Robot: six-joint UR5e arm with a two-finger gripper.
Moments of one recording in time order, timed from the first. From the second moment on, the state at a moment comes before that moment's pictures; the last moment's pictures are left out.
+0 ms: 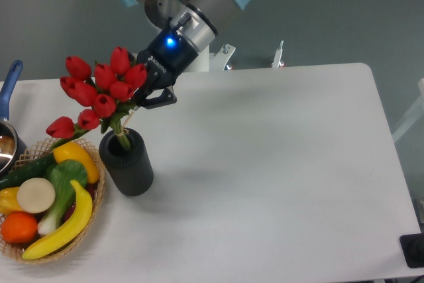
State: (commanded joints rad) arm 2.58 -1.54 -2.01 -0.63 0.38 0.83
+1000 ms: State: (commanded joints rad) arm 2.76 -1.58 -1.82 -0.64 0.76 0.82
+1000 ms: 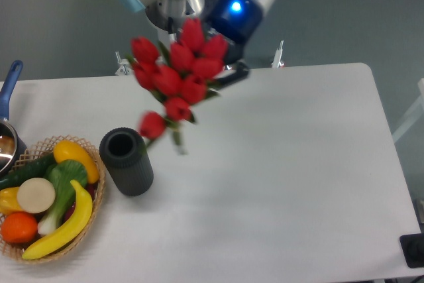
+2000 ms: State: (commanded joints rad) arm 2.91 -1.81 -1.70 -0.89 1.48 1.32
